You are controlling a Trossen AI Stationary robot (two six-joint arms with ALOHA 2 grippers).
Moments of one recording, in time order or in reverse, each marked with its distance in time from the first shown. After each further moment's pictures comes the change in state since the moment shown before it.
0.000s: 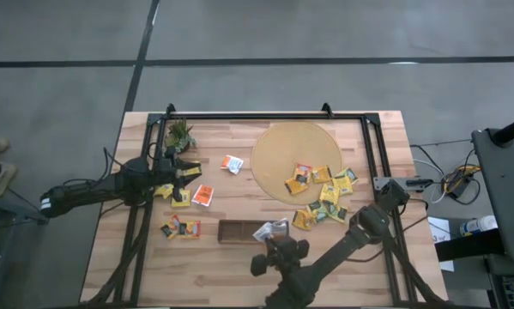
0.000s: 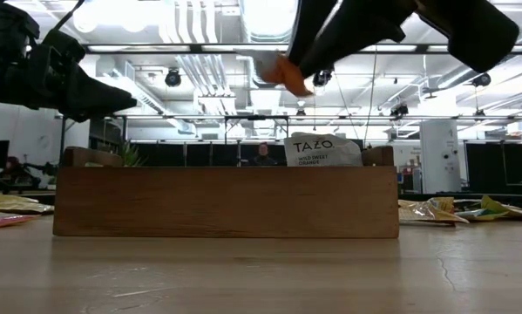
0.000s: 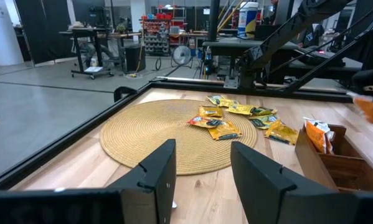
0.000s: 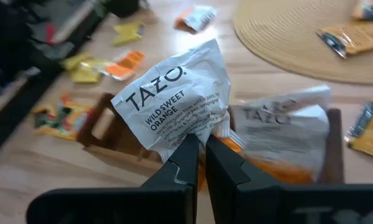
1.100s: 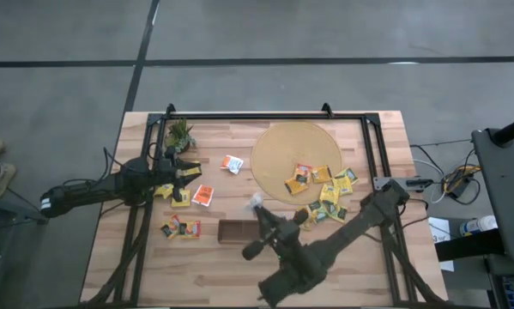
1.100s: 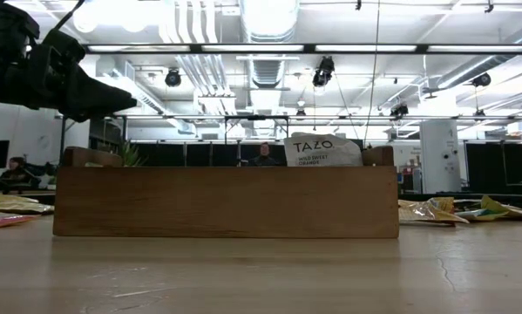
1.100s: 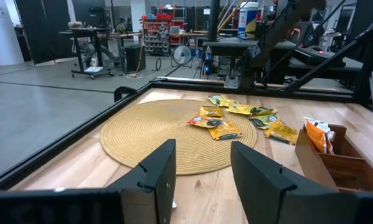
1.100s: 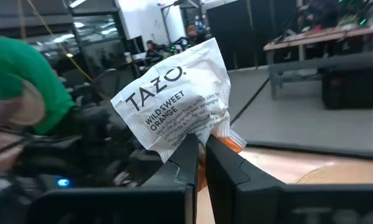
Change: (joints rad) left arm 0.000 0.000 0.000 0.000 0.000 0.000; right arm -0.076 -0.158 0.162 0.096 0.550 -0.633
